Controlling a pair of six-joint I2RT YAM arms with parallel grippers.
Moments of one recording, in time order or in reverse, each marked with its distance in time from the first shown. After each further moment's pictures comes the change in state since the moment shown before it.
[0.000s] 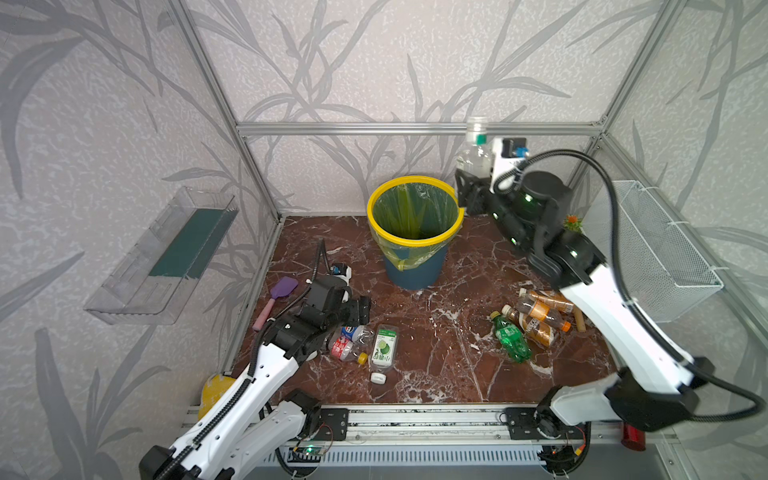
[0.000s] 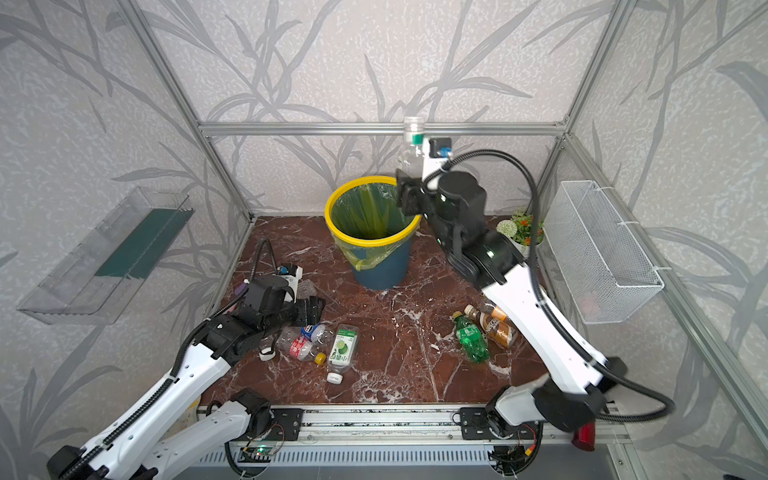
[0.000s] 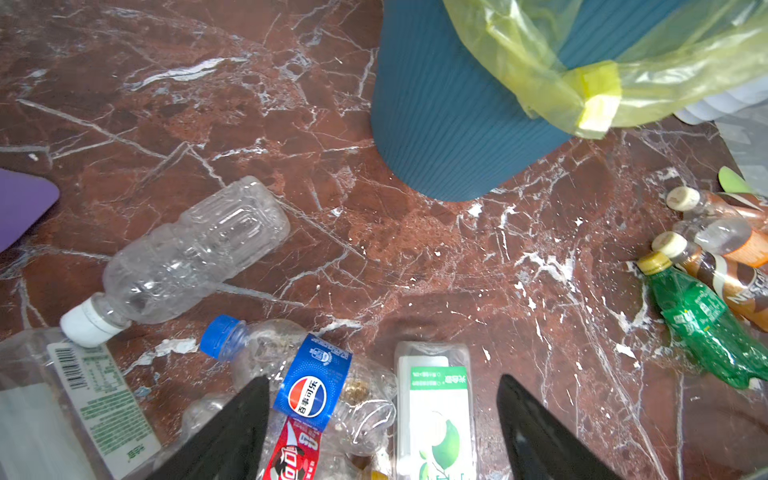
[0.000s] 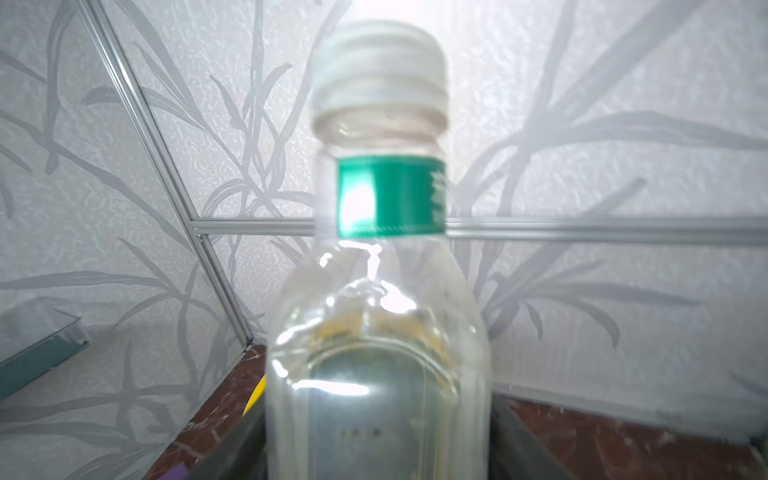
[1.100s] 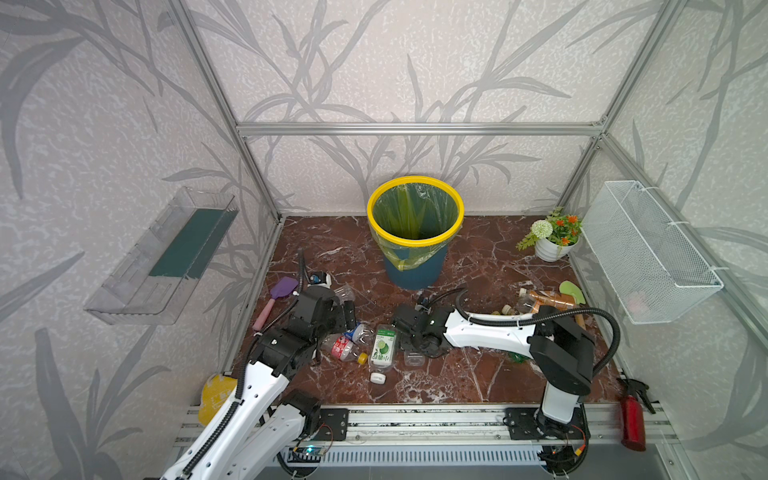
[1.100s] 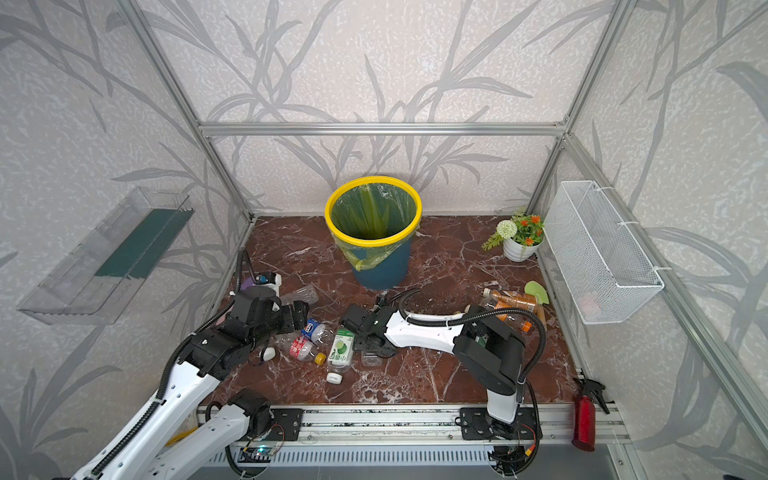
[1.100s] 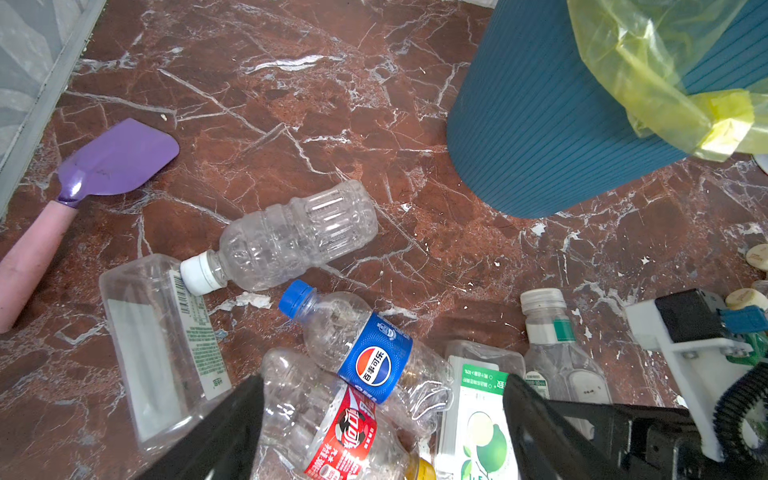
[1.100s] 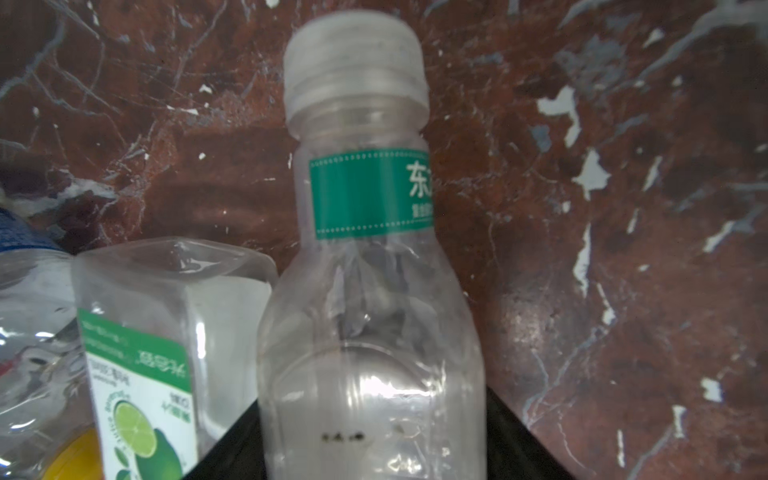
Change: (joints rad) left arm 0.083 -0.123 -0.051 -0.089 -0.115 -0.074; right arm 0.409 0.290 -0.733 -0.211 -0.143 1.035
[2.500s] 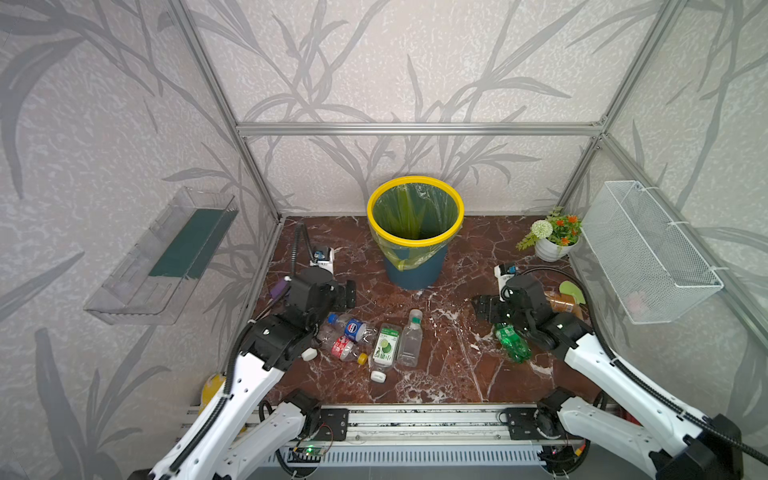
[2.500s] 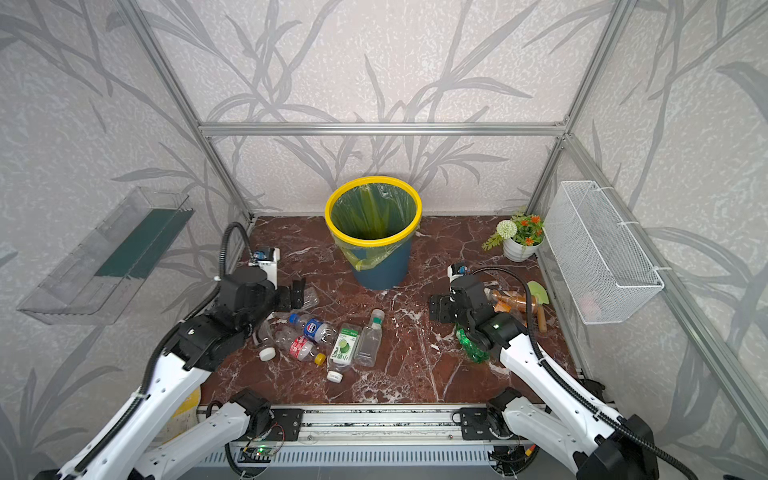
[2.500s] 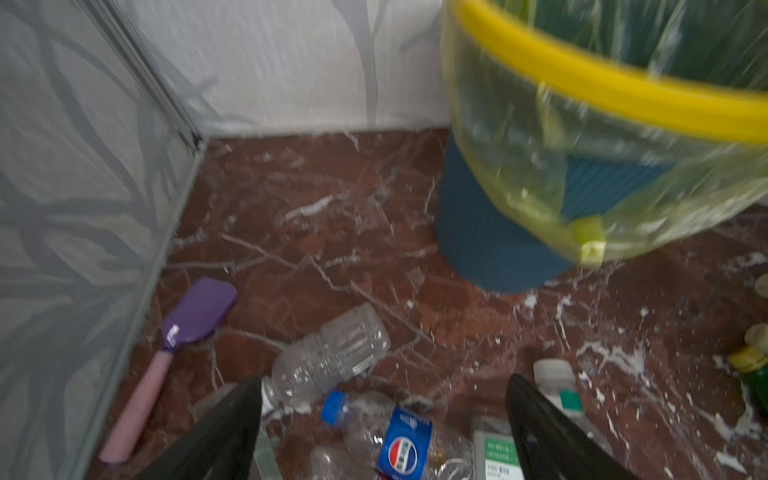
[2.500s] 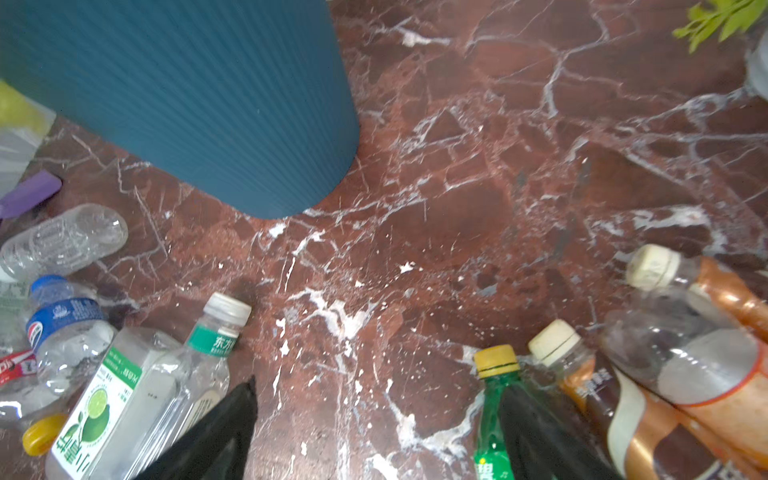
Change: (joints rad) left arm -0.064 0.077 0.156 0.040 -0.126 0.181; right arm -0.531 -0.848 -0.468 0.118 -0.029 -0.761
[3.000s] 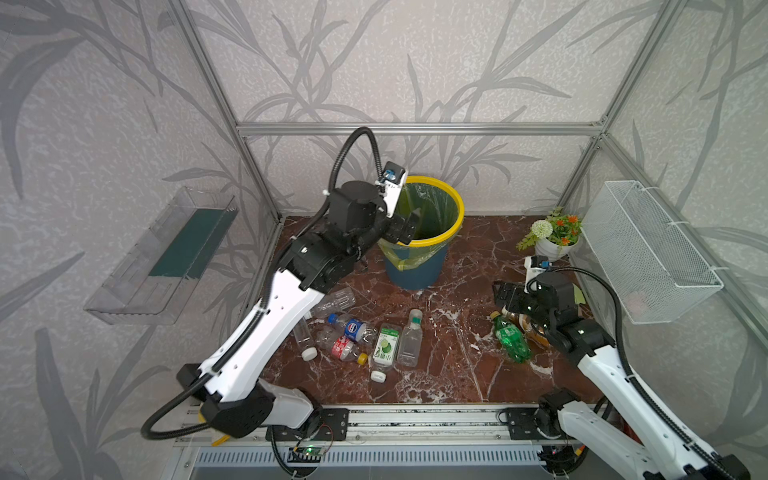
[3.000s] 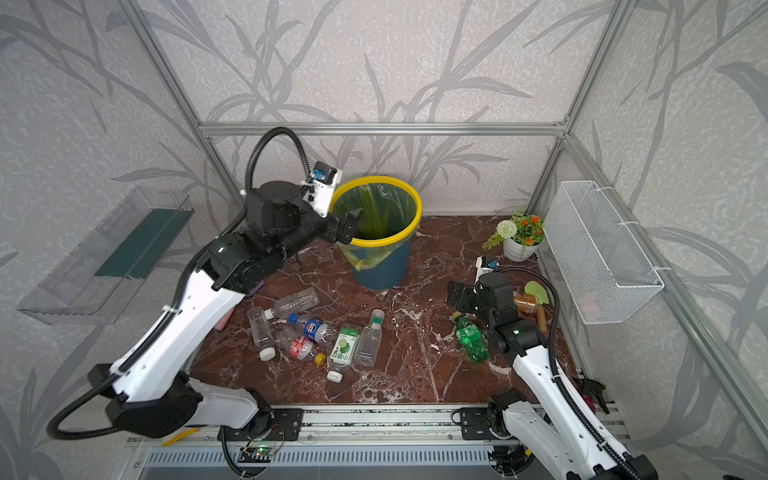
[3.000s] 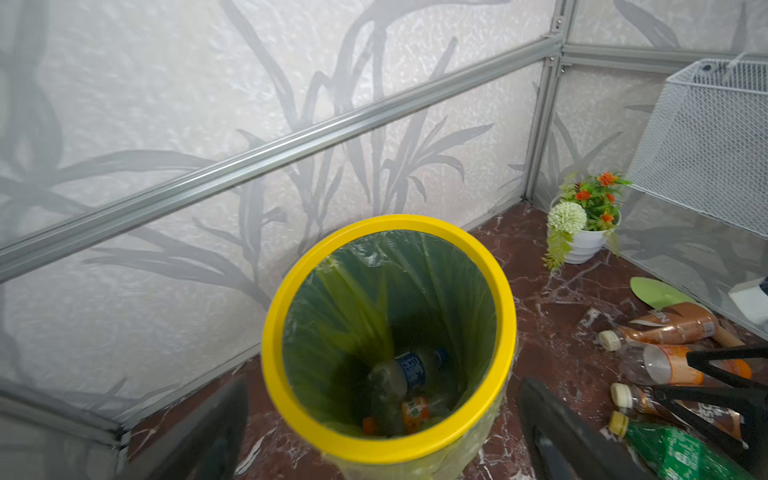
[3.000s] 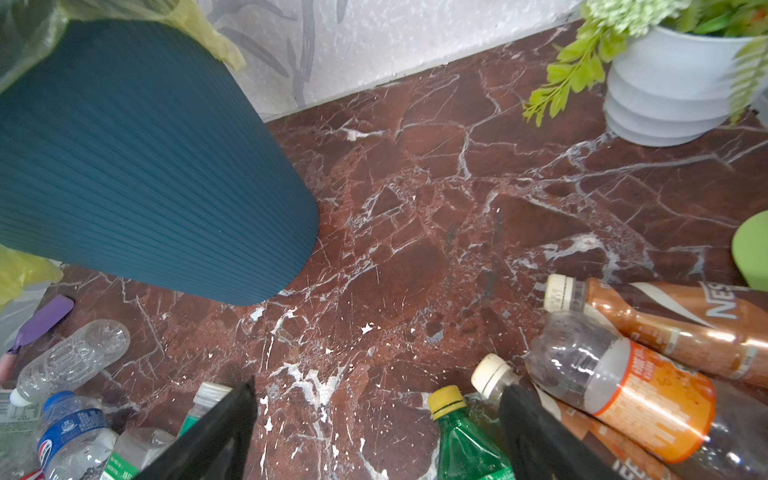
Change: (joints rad) left arm -0.200 0.493 0.832 0.068 0.044 0.394; right arm -0.267 -0.119 -0.030 0.084 -0.085 0.002
